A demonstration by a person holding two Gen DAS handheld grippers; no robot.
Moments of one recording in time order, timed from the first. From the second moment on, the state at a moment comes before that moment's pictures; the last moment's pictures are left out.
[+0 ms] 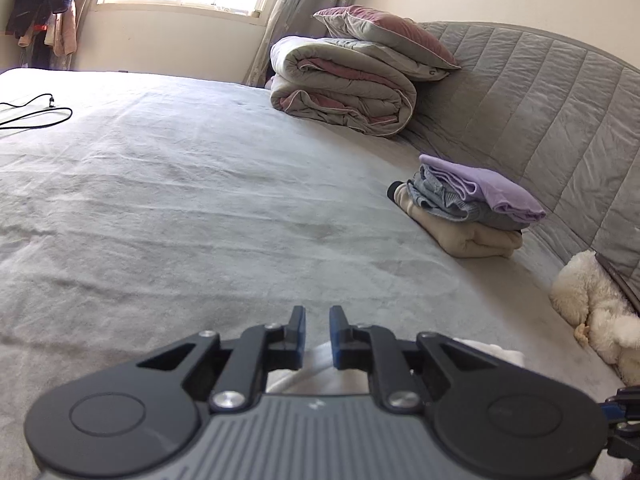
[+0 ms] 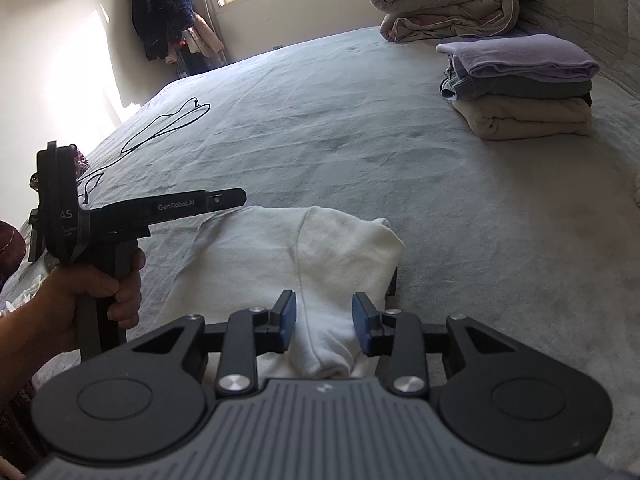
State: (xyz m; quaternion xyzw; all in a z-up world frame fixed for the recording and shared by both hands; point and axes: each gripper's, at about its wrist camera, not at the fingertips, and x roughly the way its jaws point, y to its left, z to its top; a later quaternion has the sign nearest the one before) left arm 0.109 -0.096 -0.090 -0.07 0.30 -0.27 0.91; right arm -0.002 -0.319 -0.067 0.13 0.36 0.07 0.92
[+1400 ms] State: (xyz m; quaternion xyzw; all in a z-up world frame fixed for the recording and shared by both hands) left arm -0.008 -0.039 -0.094 -0.11 0.40 -0.32 0.85; right arm -0.044 -0.344 -0.066 0.23 0.40 0.01 0.89
